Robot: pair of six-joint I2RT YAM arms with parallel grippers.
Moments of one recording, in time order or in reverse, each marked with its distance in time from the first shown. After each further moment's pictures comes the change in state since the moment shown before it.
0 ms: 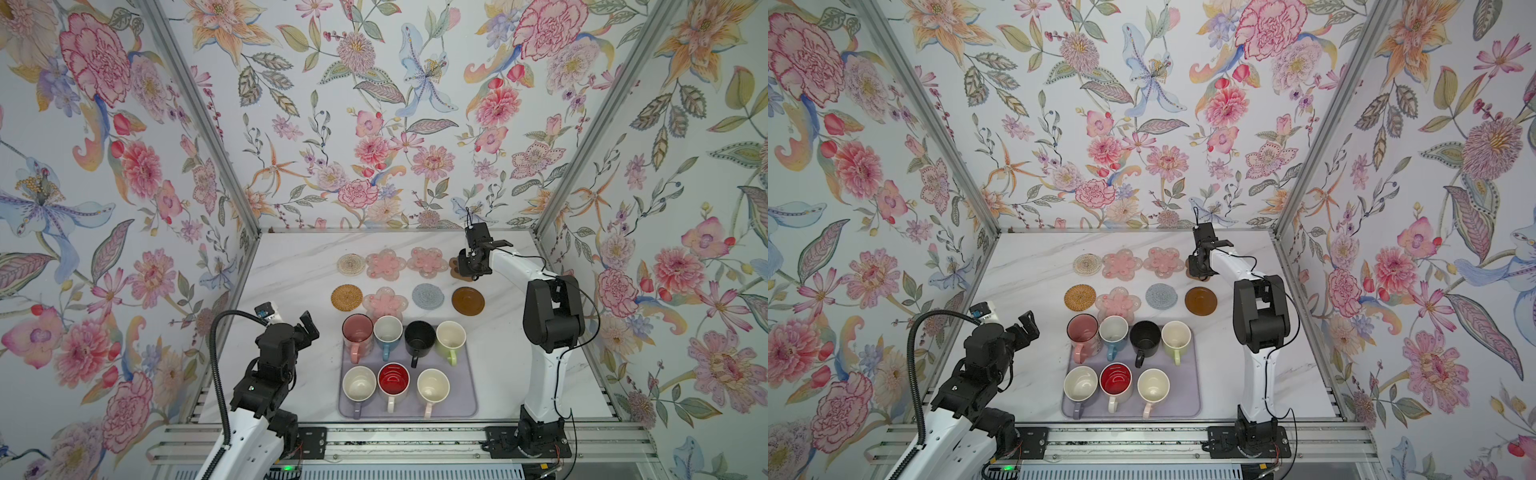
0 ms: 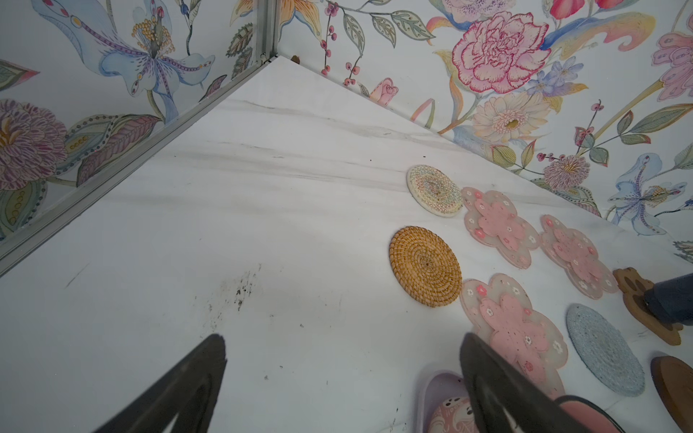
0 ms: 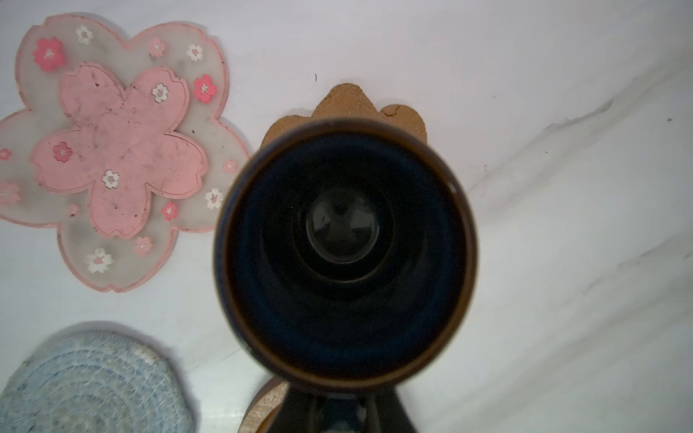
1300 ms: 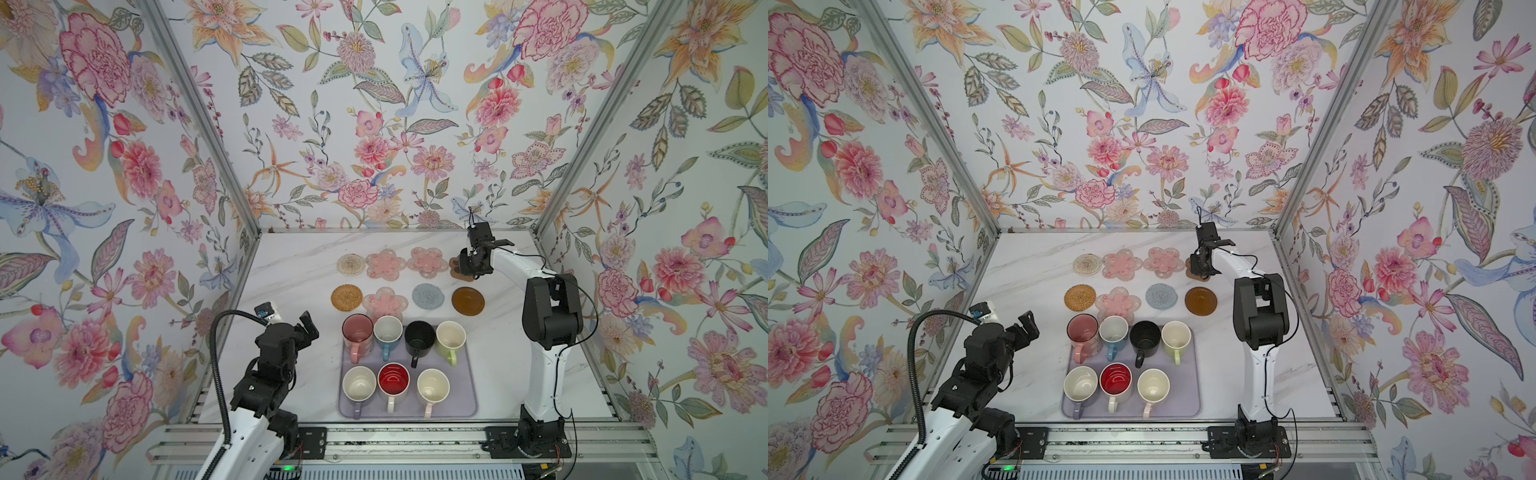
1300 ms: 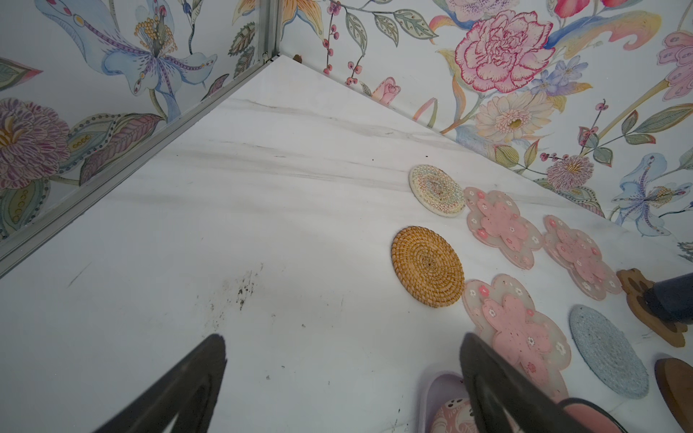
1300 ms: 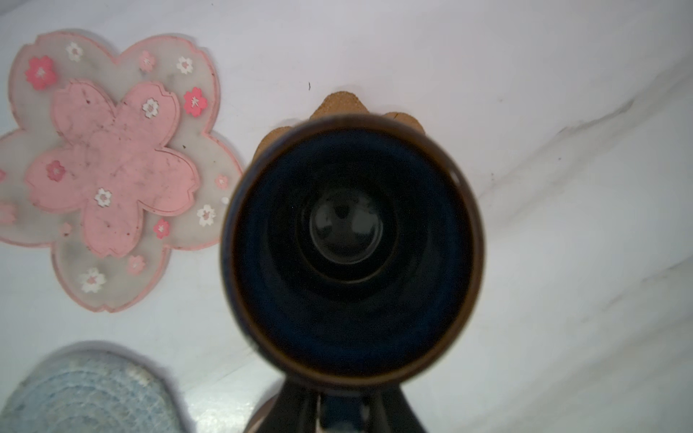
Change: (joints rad) left arm 0.005 0.005 0.000 0.000 0.000 0.000; right arm -0.019 0.031 0.026 0.013 -0.047 0.008
